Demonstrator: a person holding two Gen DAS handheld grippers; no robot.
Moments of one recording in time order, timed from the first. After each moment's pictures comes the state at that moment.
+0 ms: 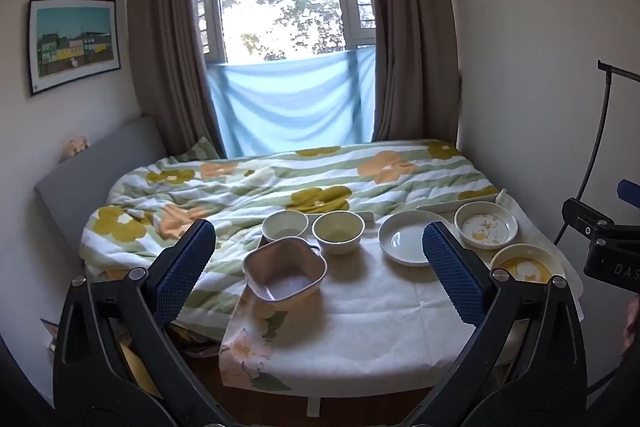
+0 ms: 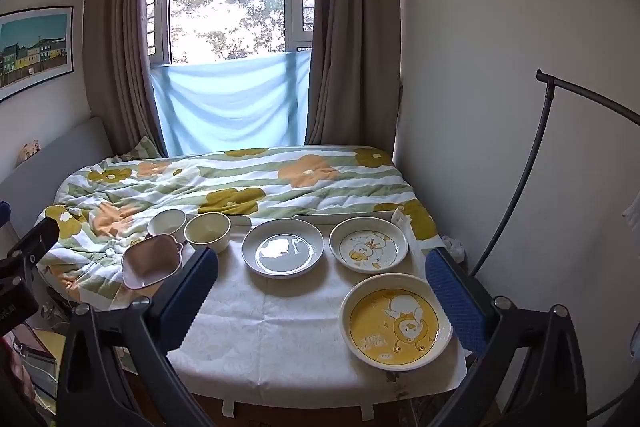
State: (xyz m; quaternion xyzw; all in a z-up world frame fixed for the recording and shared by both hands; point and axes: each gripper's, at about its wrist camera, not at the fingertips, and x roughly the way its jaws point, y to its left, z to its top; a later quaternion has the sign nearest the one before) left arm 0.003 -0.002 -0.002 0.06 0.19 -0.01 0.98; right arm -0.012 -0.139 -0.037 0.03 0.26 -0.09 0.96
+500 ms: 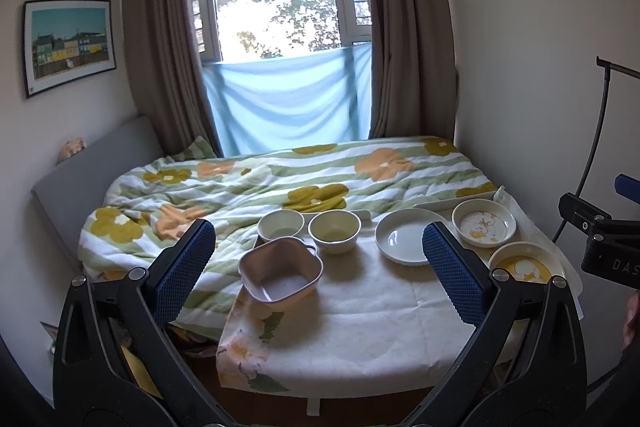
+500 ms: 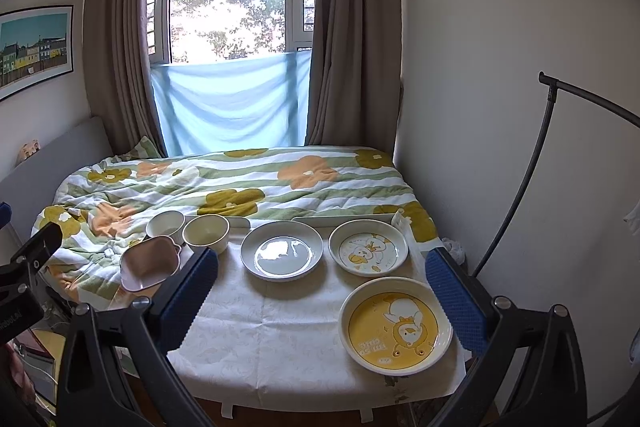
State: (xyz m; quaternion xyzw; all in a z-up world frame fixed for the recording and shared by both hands) left arm 0.008 -0.005 -0.002 0.06 0.20 -0.02 0.98; right arm -0.008 -0.142 -0.037 0.03 0.26 -0.09 0.96
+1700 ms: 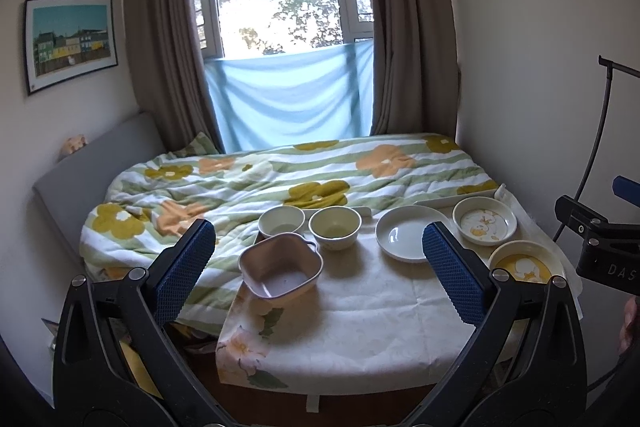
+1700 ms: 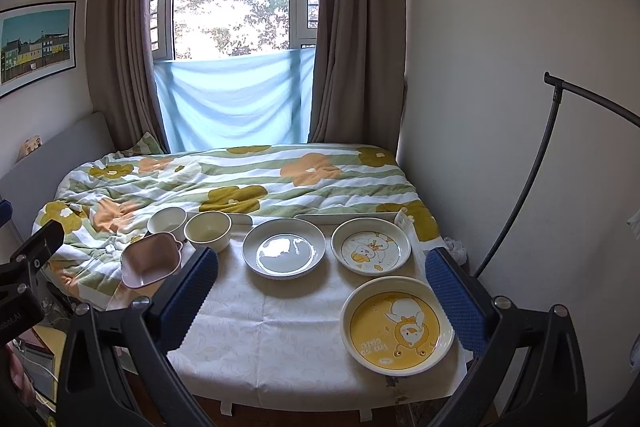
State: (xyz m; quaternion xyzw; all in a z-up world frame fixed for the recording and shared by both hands) left arm 0.007 -0.004 -0.004 0.06 0.21 -0.01 0.98; right arm -0.006 -0.135 -0.040 0.02 0.26 -0.08 0.96
